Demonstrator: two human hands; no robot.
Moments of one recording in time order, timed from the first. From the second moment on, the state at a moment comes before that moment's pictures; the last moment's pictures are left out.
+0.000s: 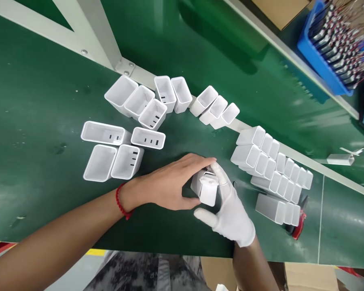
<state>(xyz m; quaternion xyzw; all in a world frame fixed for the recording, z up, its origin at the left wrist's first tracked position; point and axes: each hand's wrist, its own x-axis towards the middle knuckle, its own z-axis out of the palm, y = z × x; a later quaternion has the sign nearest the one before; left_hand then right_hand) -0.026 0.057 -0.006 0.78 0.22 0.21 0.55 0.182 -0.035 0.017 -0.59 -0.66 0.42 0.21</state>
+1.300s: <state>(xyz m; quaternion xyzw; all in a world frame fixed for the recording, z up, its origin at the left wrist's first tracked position) -0.007 0.018 0.002 0.67 0.22 0.50 0.50 0.138 -0.033 0.007 -0.59 -0.33 0.54 0.49</state>
